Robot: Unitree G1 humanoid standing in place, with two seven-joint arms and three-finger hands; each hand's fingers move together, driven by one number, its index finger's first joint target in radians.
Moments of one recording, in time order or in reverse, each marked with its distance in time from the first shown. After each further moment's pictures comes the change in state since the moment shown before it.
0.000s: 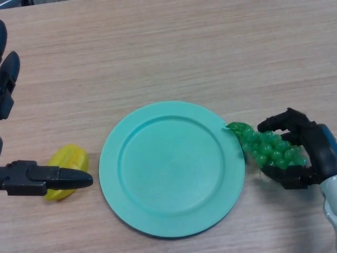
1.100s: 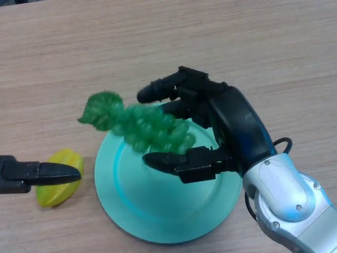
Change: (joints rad) left arm -0.004 -0.003 0.081 -0.116 -0.164 -0.002 0.050; right arm -0.216 0.037 0.500 -0.723 0.354 0.674 -0.278
